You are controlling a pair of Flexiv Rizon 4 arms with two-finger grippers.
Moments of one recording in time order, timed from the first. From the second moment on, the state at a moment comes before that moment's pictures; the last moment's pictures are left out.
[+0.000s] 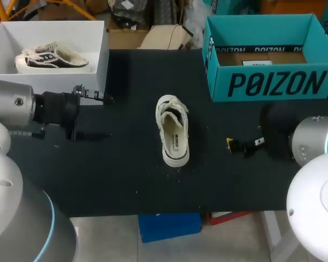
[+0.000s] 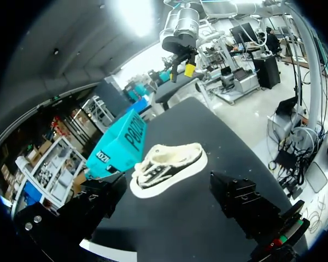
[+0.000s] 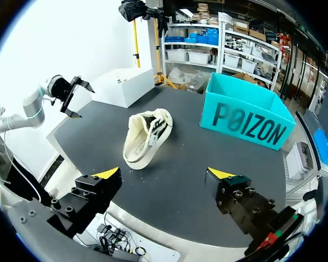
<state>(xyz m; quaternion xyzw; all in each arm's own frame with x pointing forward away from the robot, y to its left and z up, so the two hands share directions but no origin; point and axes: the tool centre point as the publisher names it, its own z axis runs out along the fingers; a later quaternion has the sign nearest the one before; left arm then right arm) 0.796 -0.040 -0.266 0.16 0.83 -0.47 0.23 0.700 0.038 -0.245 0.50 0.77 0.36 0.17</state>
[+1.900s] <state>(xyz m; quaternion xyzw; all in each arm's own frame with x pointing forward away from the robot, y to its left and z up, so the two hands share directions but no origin) 0.796 -0.040 -0.266 0.16 0.83 -0.47 0.23 0.829 0.173 -0.323 0.63 0.75 0.20 0.07</state>
